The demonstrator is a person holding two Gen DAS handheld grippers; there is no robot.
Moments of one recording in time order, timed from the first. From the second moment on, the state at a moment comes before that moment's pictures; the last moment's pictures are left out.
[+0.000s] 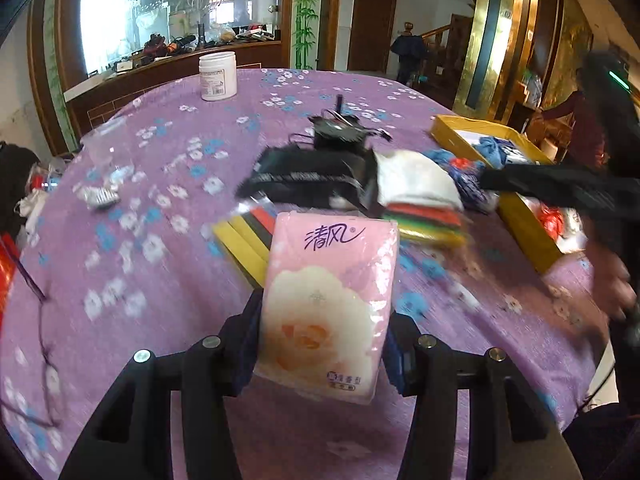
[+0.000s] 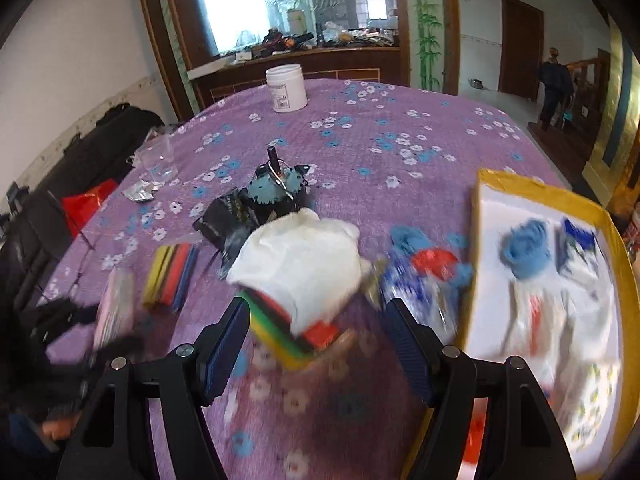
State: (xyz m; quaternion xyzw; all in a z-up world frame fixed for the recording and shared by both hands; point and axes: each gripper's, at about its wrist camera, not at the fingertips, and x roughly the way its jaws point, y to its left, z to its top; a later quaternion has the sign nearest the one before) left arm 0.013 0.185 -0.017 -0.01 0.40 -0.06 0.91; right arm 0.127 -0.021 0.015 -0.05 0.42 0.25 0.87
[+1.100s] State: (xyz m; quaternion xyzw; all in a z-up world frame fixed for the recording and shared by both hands) left arm 0.014 0.178 -0.025 -0.02 0.40 -0.08 0.91; right arm 0.021 -0.040 -0.008 -0.09 0.42 0.37 0.82
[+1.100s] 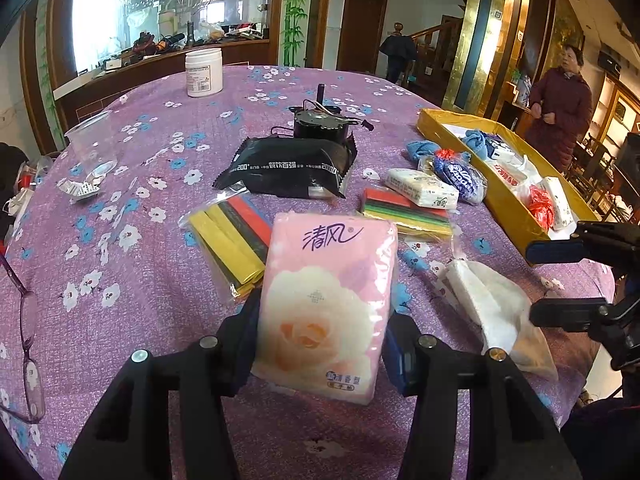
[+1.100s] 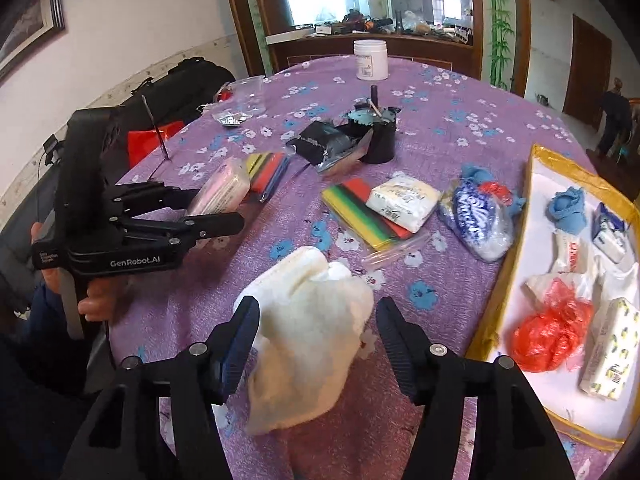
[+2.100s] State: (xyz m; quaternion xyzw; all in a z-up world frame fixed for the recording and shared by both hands) left arm 0.013 0.173 -0.027 0.00 0.40 -0.08 0.91; right arm 0.017 -0.023 -0.037 -0.08 0.45 0.25 0.86
